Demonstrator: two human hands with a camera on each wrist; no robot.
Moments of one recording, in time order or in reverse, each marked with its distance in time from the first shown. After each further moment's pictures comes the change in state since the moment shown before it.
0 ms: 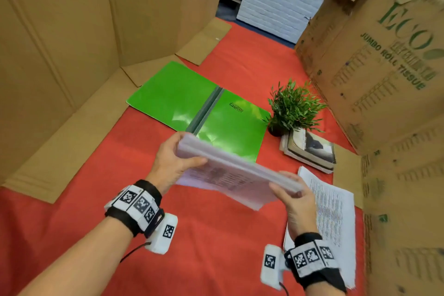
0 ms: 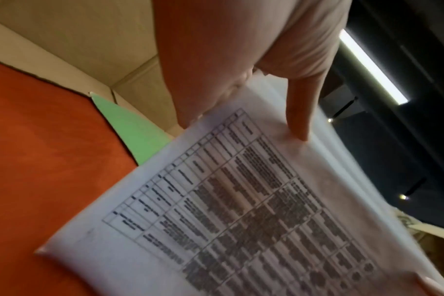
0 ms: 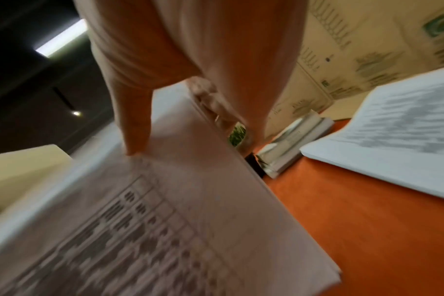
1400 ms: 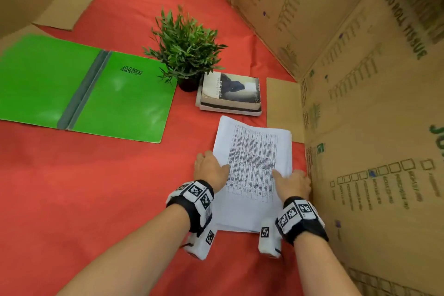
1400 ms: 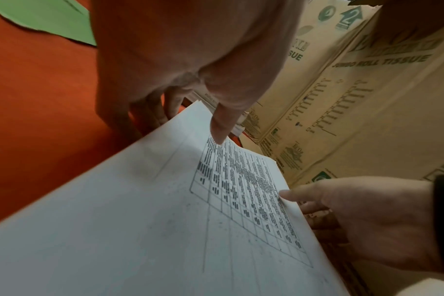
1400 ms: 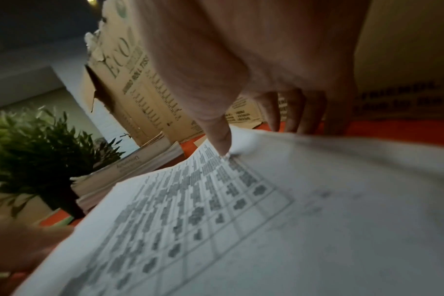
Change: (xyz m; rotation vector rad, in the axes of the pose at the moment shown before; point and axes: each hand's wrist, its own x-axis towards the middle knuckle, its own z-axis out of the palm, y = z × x) left_hand -0.012 -0.144 0.354 0.923 -0.270 -0.431; right_hand 0.059 0.126 -0.253 -0.816 0.421 0.749
